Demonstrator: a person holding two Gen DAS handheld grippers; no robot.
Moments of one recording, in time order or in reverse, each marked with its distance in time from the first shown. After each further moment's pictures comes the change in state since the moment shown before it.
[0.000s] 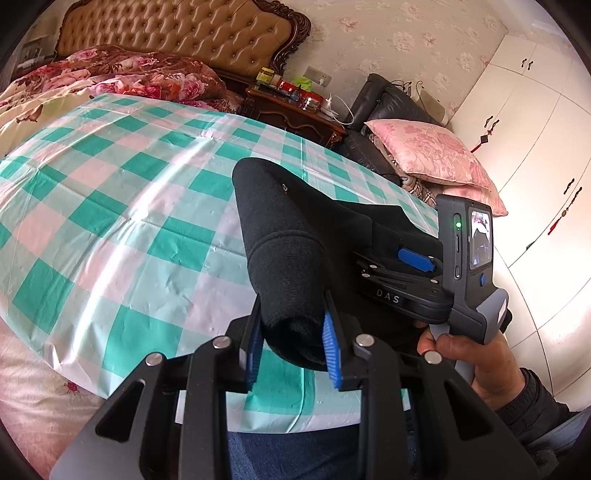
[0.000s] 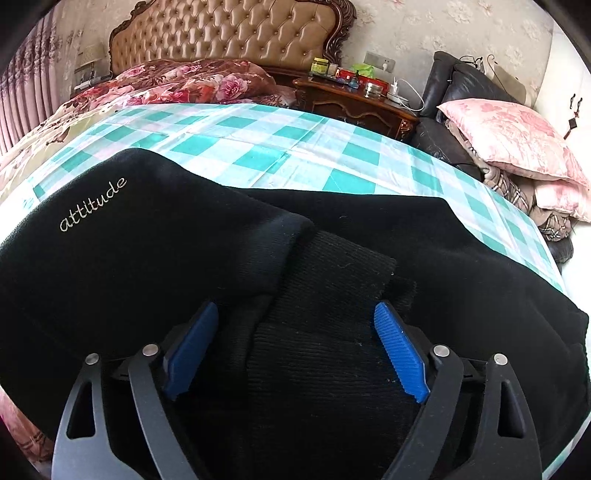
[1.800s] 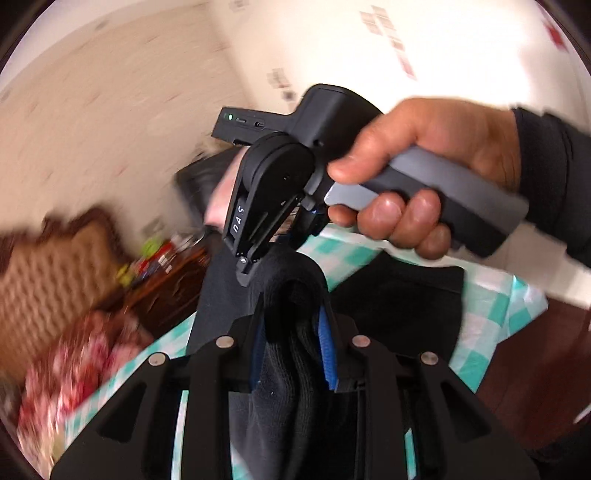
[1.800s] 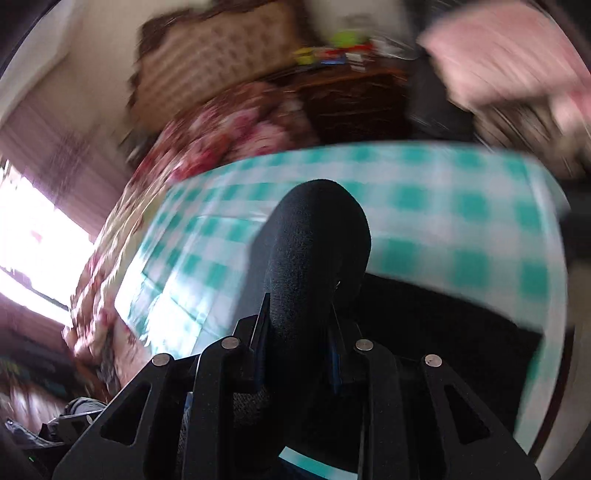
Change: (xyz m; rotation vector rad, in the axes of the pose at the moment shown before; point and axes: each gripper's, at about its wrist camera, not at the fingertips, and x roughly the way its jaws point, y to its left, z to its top) left arm 0.074 -0.430 -0.035 1.082 -0.243 -0.028; right arm -0.100 -0.350 0.039 0.348 0.172 0.512
